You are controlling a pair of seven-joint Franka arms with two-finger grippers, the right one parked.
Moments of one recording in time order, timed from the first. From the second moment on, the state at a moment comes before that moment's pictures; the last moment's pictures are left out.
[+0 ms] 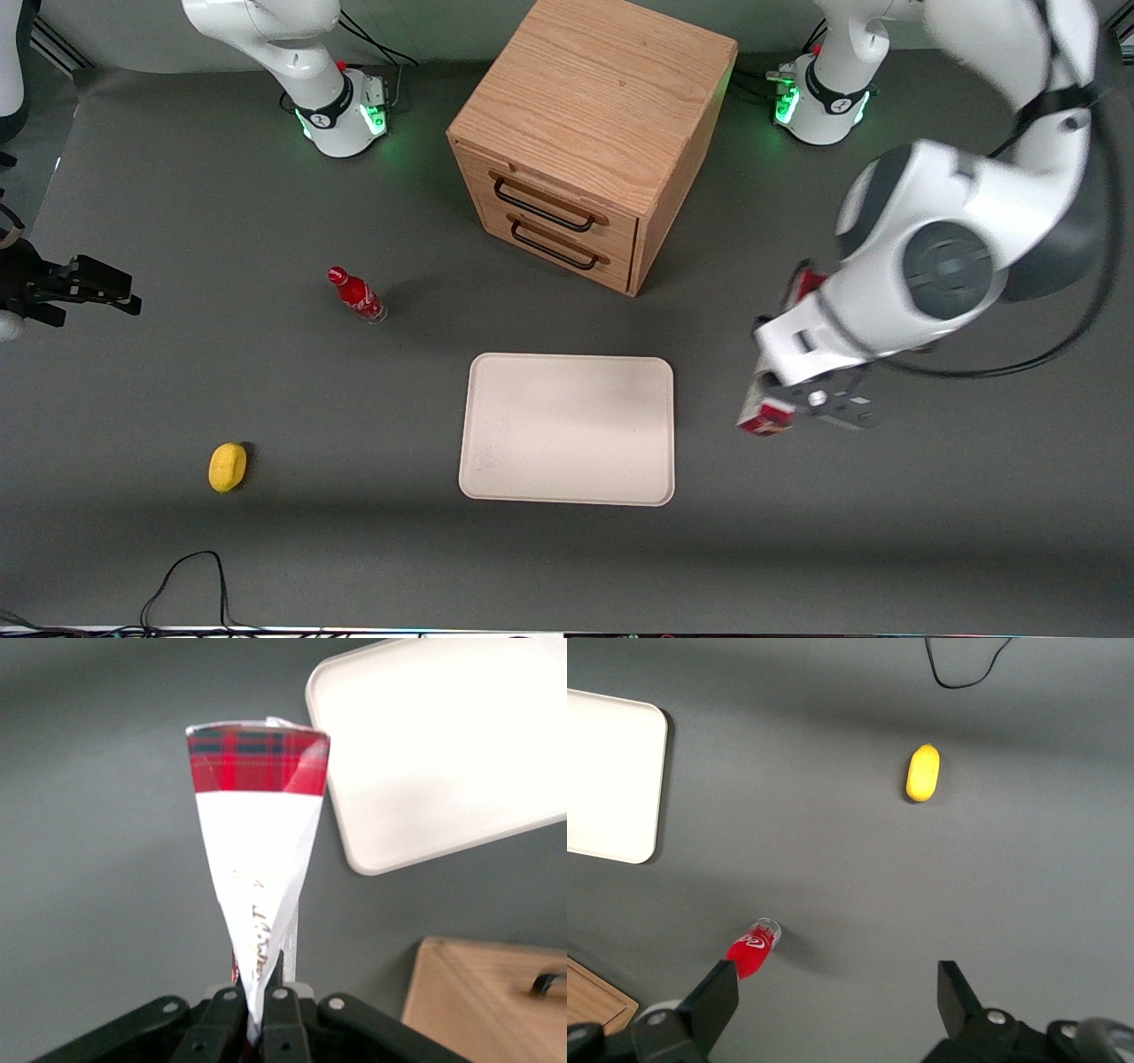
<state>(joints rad) -0.26 0.58 -0.21 -1.16 0.05 1.65 -0.18</state>
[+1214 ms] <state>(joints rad) -0.41 1.00 -0.20 -1.02 0.10 2.05 -0.54</state>
